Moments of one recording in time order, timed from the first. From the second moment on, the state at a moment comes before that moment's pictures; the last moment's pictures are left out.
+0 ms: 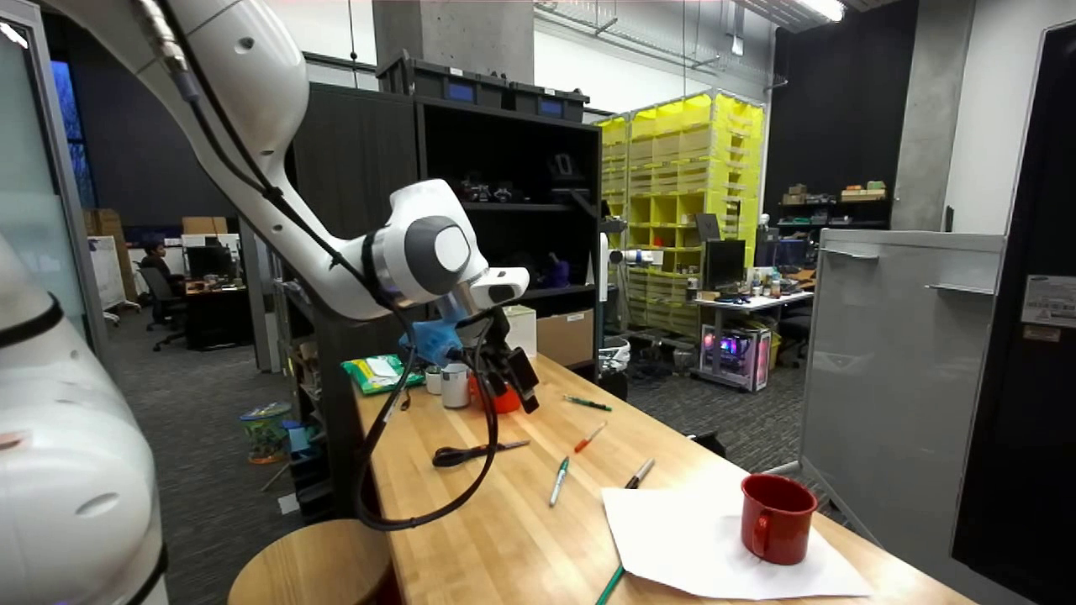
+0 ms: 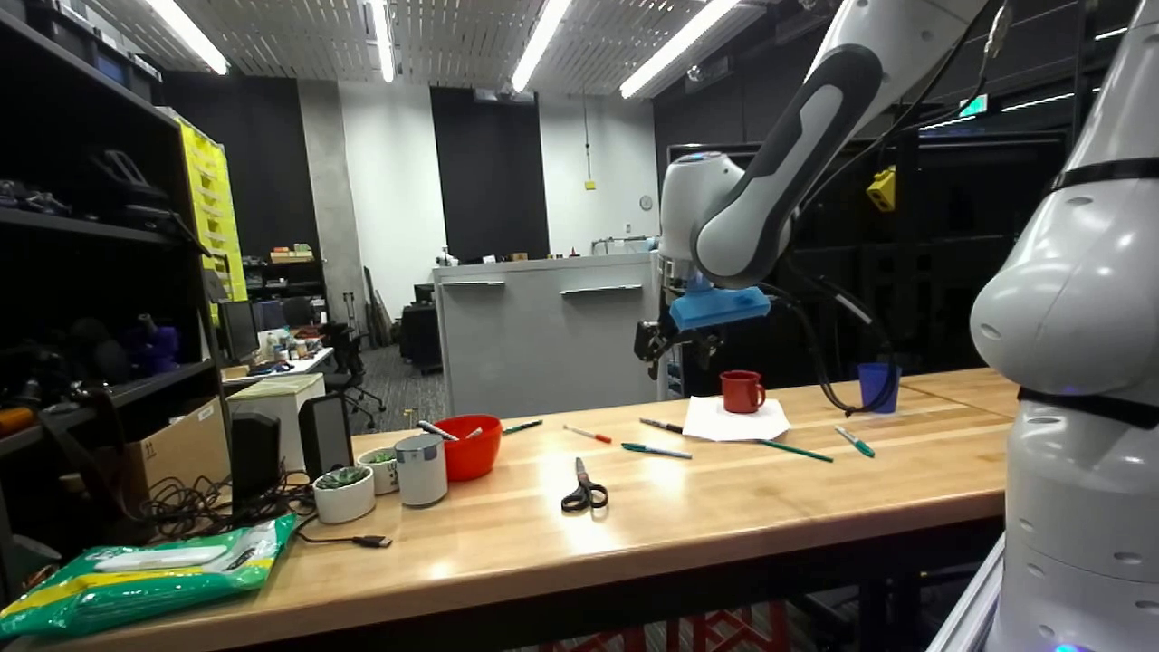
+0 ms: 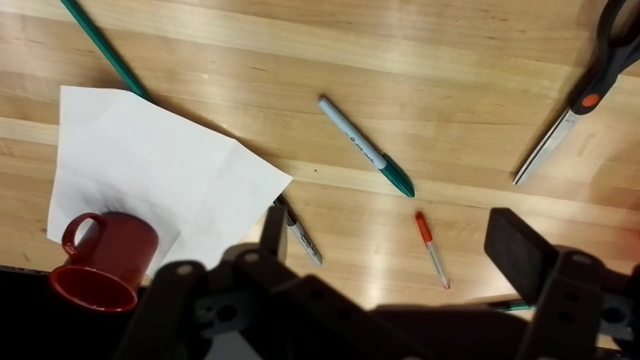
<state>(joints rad) -0.16 -0.32 0.09 -2.68 -0.42 2.70 0.68</state>
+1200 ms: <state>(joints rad) -0.25 -0.14 -0.17 -2.64 -0.33 2.70 0.06</state>
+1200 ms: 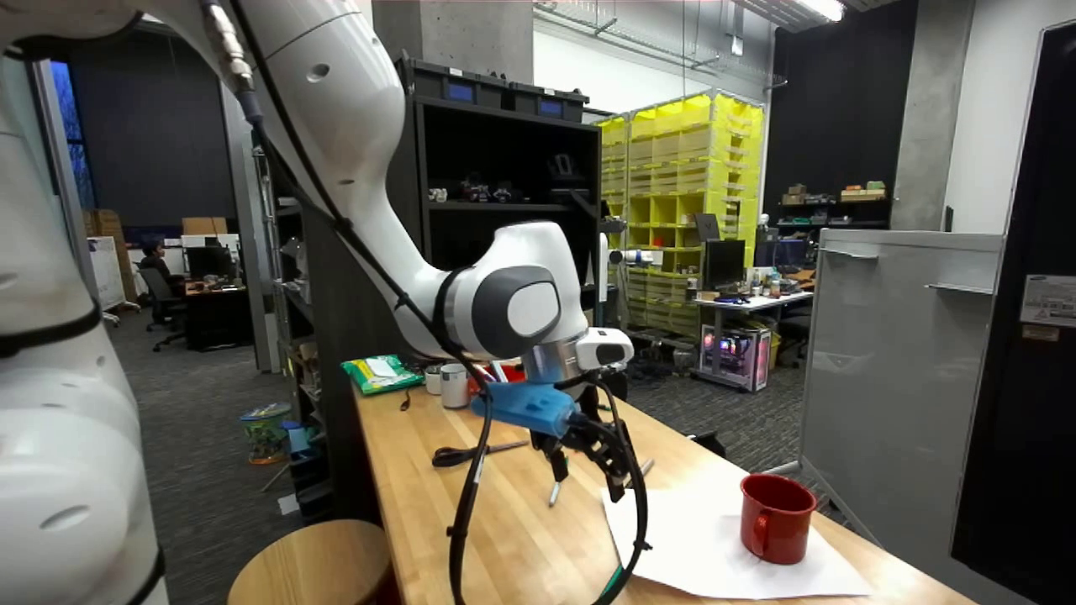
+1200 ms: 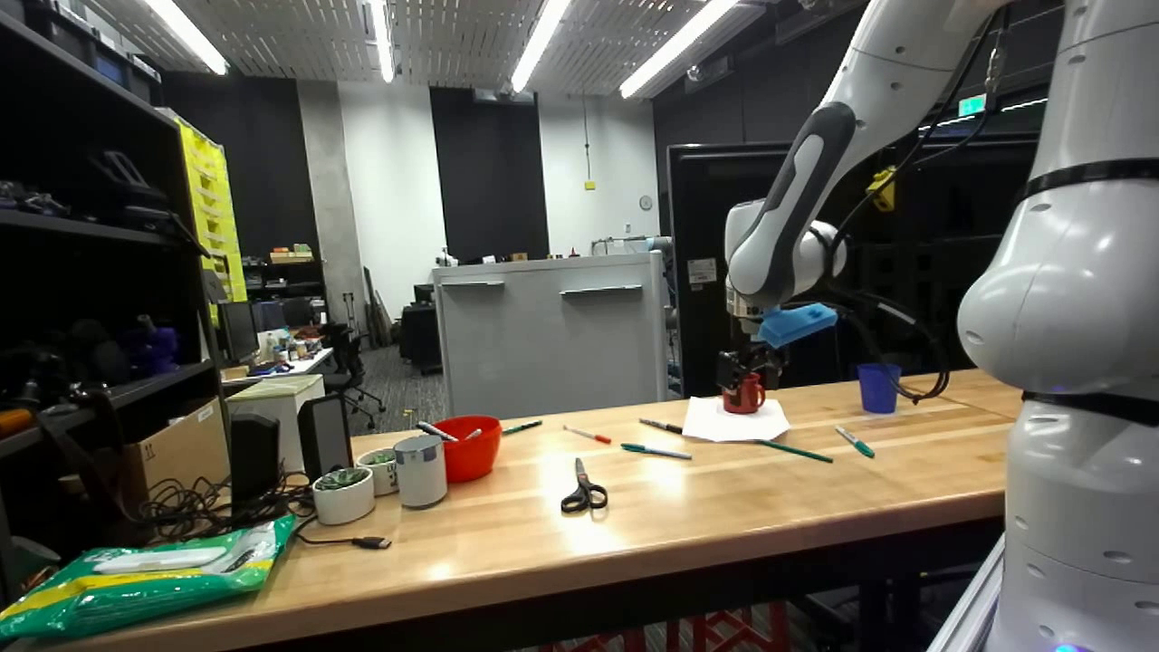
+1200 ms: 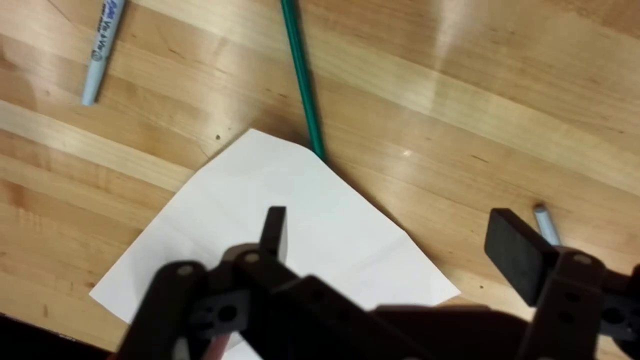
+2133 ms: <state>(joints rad) -0.32 -0.10 -0.30 -2.67 -0.31 2.66 -0.08</state>
